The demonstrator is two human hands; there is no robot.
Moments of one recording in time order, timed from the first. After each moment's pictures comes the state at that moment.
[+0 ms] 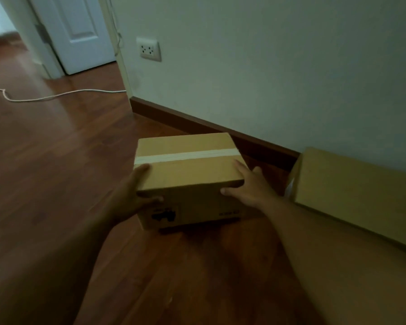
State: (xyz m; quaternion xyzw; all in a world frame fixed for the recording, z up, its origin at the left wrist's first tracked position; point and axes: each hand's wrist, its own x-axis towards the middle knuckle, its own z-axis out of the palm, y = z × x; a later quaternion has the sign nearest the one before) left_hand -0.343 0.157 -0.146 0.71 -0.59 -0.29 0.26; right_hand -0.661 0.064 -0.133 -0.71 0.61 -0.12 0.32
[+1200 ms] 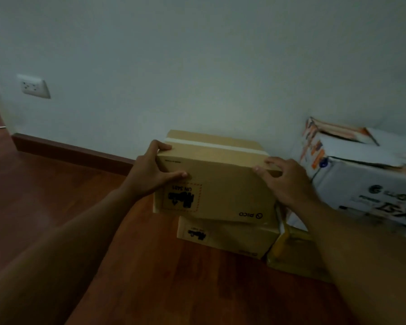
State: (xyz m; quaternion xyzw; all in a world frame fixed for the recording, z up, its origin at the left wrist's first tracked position) left_hand -0.621 0.084 -0.019 0.44 -0.74 -0.26 0.44; right_hand -0.944 0.154 0.019 -0.60 0.74 -0.31 0.02
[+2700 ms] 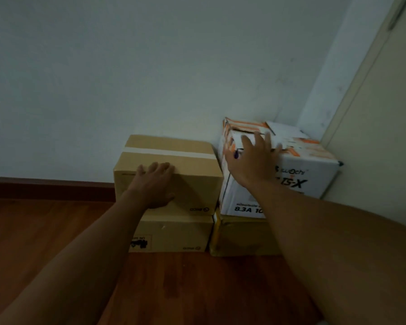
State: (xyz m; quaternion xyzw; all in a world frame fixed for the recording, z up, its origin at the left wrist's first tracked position) left_hand -0.789 0.105 -0.013 0.42 -0.90 0.07 0.06; right_hand -1.009 0.212 0.069 -0.50 0.81 -0.22 -0.20
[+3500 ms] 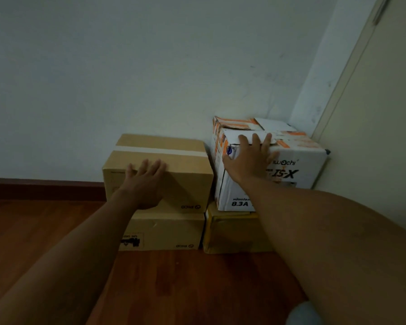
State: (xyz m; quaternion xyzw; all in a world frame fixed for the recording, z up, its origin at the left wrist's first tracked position) left_hand -0.798 0.110 -0.021 0.45 -0.89 0.04 0.04; right_hand -1.046 0.201 0.052 -0.47 0.83 -0.24 -0.18
